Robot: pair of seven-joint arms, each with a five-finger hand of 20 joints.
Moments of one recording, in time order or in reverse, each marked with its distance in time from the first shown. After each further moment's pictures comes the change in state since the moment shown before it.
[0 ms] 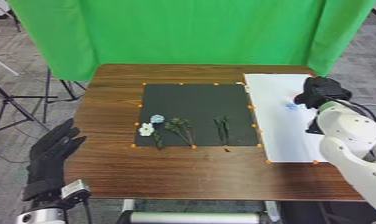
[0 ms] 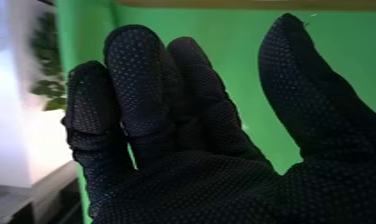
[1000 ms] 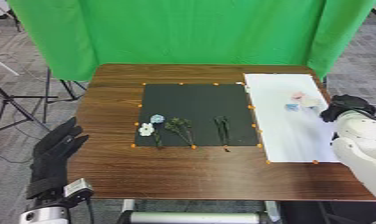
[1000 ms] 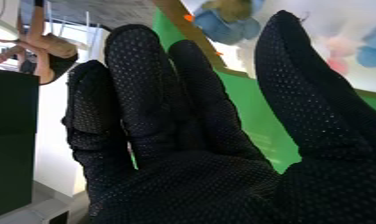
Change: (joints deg) left arm -1.4 0.2 1.3 0.1 -0.1 0.0 0.1; right arm 1.3 2.0 -1.5 11.0 1.8 -5.5 5.3
